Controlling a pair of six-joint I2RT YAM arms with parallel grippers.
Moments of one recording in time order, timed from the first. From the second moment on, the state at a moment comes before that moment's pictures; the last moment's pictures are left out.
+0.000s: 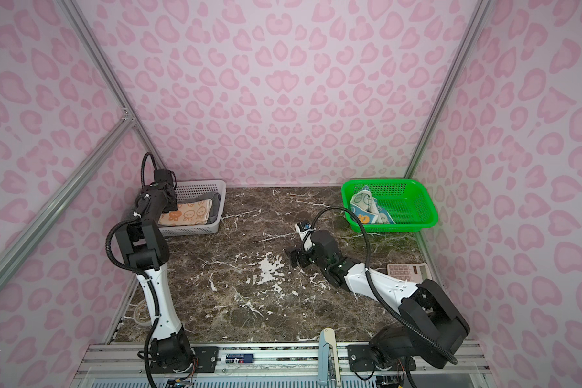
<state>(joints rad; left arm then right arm) 0.24 2.38 2.14 -0.79 -0.52 0.01 0.65 1.40 0.72 0.17 -0.03 0.15</state>
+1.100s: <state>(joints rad) 0.15 2.35 1.94 -0.74 -0.35 0.00 0.65 1.38 0.71 0.20 -0.07 0.16</state>
